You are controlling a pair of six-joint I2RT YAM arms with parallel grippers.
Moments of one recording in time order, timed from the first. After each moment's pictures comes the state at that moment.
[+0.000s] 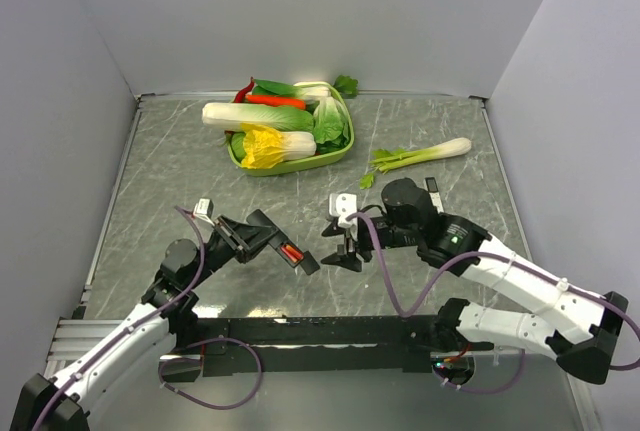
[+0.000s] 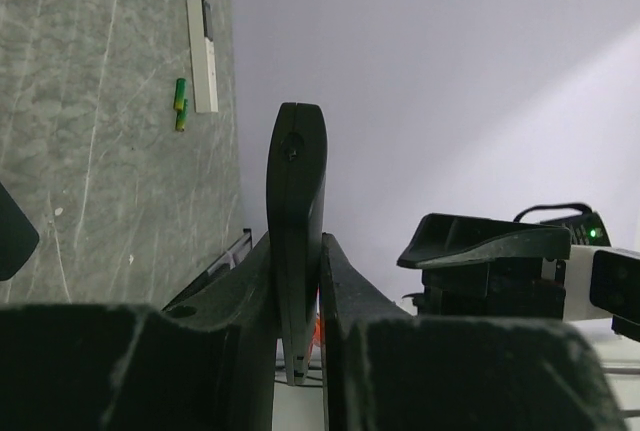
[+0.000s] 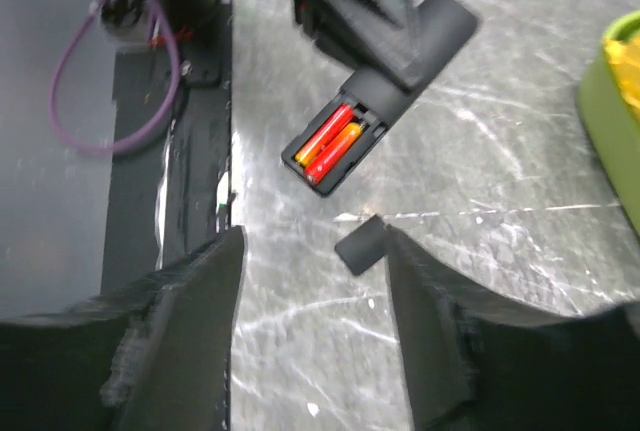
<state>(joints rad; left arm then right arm) -0.53 0.49 0.08 0.42 0.27 -1.52 0.94 0.94 0.95 -0.42 -0.50 -0.29</state>
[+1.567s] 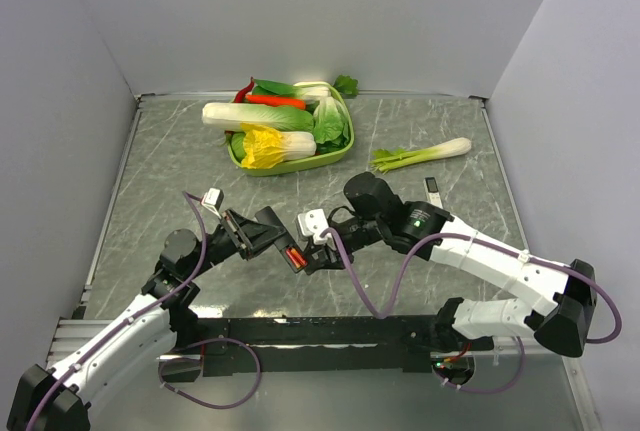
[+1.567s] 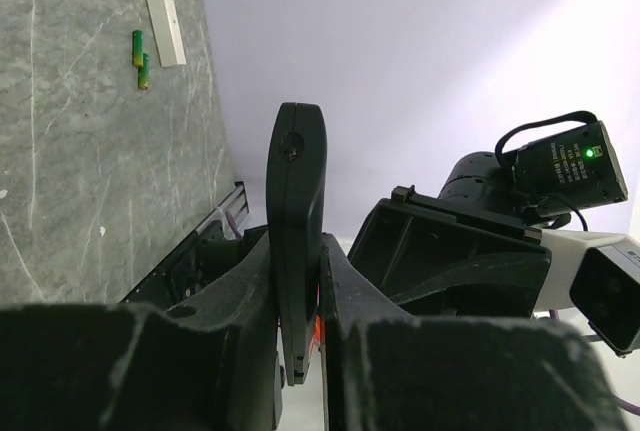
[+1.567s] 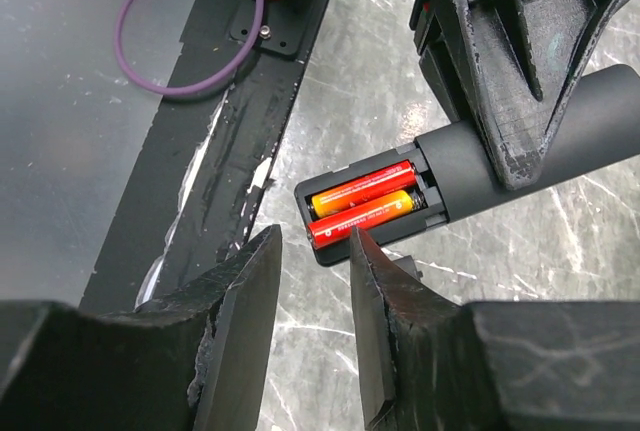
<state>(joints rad) -0.53 0.58 0.18 0.45 0.43 -1.46 0.97 1.17 1.05 -0.50 -0.72 -0.56</state>
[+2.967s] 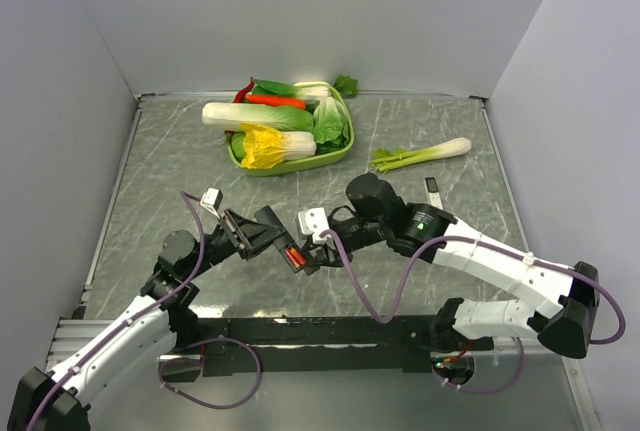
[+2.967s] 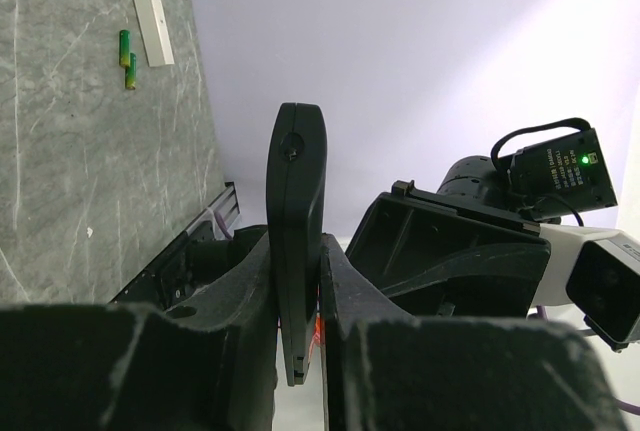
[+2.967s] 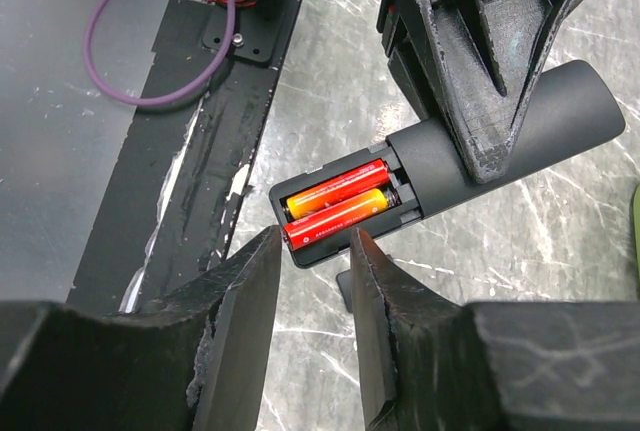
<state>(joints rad) -0.53 0.56 0.18 0.45 0.43 -1.48 0.99 1.15 1.05 -0.46 -0.65 -0.53</state>
